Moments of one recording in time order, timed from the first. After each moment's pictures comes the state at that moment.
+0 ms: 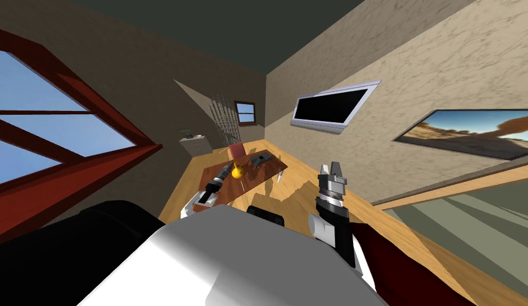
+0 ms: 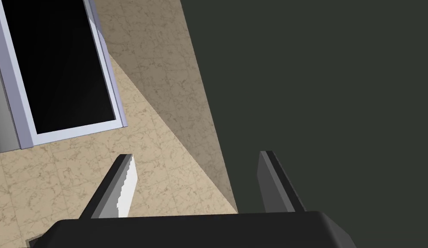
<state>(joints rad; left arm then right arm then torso) 0.43 0.31 0.23 -1.67 -0.21 -0.47 -0.35 0.46 -0.01 0.01 -2.26 0.06 -0.43 0.06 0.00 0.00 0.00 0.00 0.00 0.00</state>
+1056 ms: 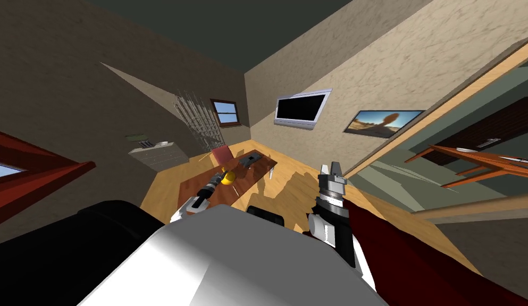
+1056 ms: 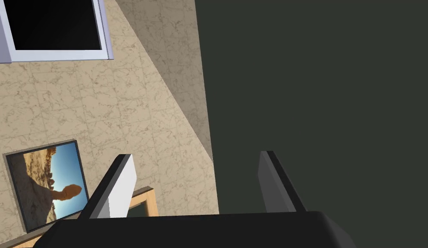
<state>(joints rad) 0.39 0.35 0.34 -1.36 -0.33 -0.49 -0.46 0.46 -0.01 0.01 -2.26 0.06 -0.43 0.06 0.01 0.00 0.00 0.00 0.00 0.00</state>
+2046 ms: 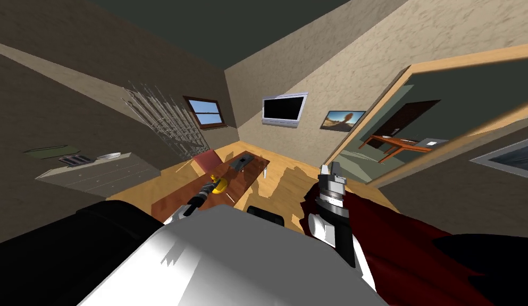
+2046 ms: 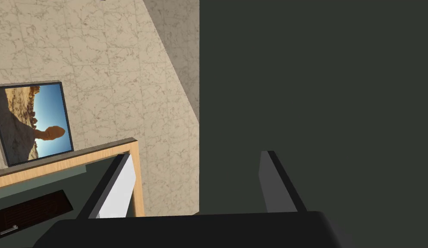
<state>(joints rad) 0.37 0.38 0.43 -1.07 -0.44 -0.53 -0.54 0.46 -0.01 0.01 -2.26 0.06 -0.43 0.06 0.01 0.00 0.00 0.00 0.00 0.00</state>
